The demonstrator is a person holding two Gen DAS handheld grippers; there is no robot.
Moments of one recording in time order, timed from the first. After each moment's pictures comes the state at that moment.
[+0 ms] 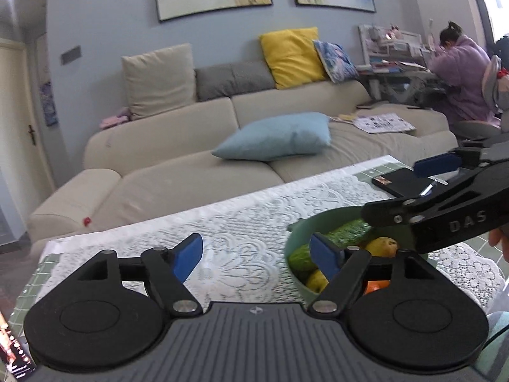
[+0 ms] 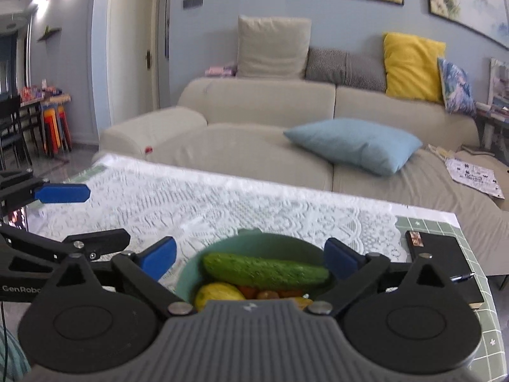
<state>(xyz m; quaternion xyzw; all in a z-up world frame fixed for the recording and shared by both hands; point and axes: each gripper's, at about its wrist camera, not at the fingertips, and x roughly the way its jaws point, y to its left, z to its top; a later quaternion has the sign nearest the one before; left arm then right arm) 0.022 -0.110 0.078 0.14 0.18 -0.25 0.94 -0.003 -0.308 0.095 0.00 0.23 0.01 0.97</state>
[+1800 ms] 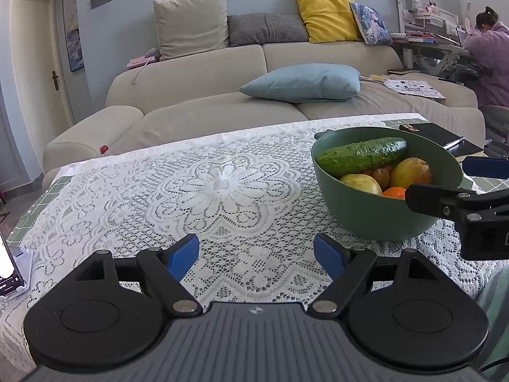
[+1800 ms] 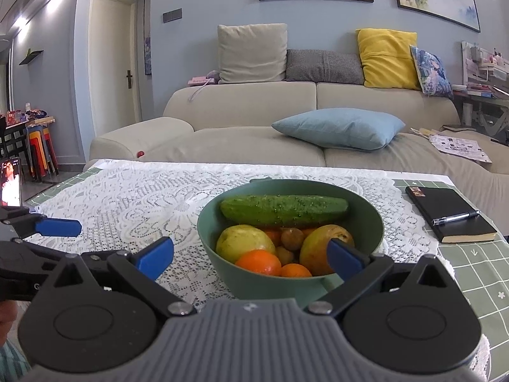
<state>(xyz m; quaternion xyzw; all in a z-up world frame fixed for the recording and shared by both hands) 0.021 -0.087 -0.002 0.12 0.26 -0.20 0.94 -0.045 -0.276 0.013 0.03 0.21 -0.03 0.98</state>
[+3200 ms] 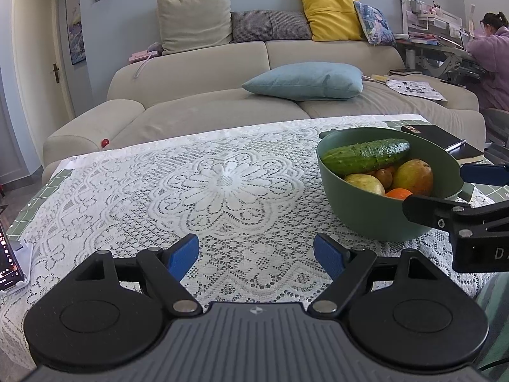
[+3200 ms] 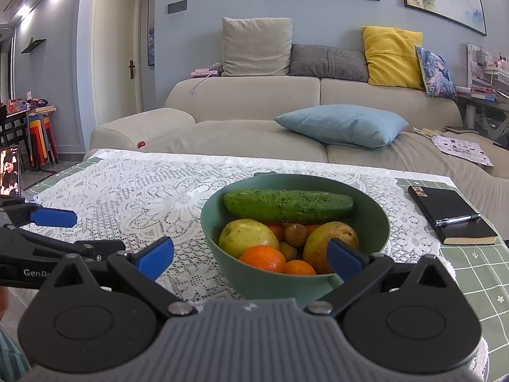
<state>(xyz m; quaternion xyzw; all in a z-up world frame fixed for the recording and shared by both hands) 0.023 -0.084 0.000 0.11 0.27 -0.20 0.94 -0.042 -0.272 0.007 0.02 0.22 -0.03 0.97</state>
